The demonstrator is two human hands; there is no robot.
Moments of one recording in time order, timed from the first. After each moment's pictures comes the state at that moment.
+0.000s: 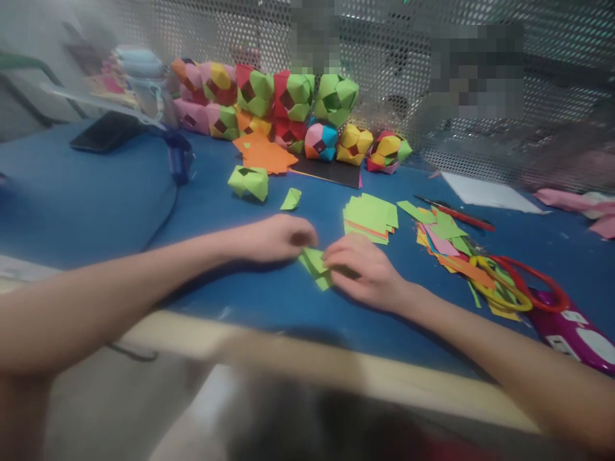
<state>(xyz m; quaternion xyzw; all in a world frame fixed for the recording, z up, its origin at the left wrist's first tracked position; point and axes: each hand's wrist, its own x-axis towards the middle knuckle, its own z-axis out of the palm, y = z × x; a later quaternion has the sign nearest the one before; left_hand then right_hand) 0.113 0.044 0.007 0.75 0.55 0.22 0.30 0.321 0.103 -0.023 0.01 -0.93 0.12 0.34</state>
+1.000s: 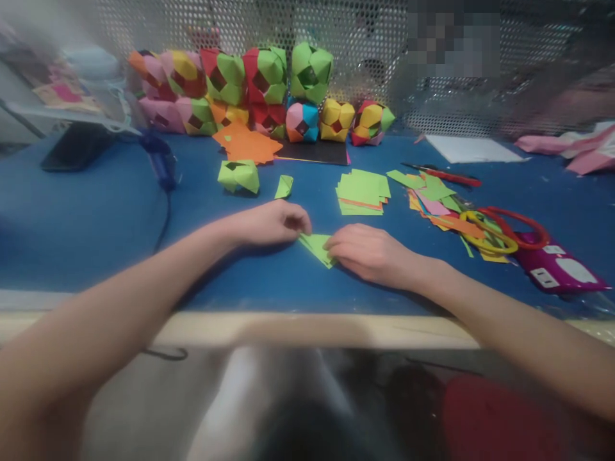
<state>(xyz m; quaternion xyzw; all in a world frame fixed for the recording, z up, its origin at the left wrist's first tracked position) 0.097 0.054 0.005 0.76 0.52 0.18 0.34 0.334 0.090 -0.017 0.00 -0.97 -0.01 0.24</state>
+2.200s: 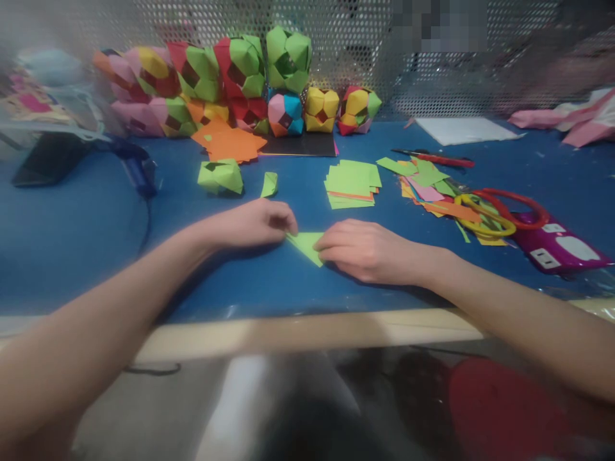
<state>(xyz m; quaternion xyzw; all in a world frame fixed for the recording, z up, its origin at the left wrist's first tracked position) 0.094 0.055 0.013 0.80 0.52 0.10 0.28 0.338 0.088 -0.009 0.02 -0.98 -0.01 0.18</state>
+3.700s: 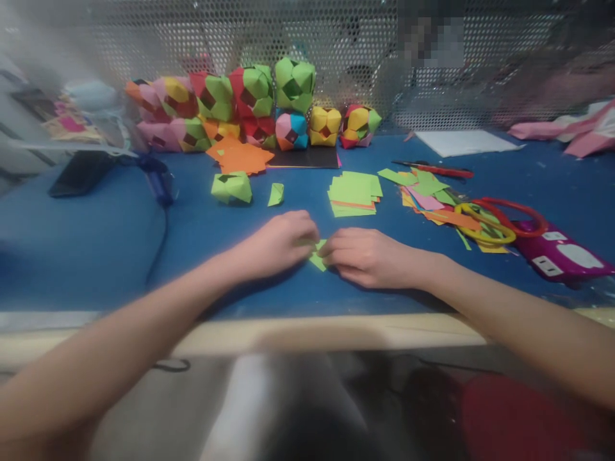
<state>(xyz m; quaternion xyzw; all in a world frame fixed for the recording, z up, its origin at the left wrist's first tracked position) 0.134 0.028 0.016 0.83 0.50 0.19 0.16 0.337 0.089 -0.008 0.02 -0.99 0.03 0.17</state>
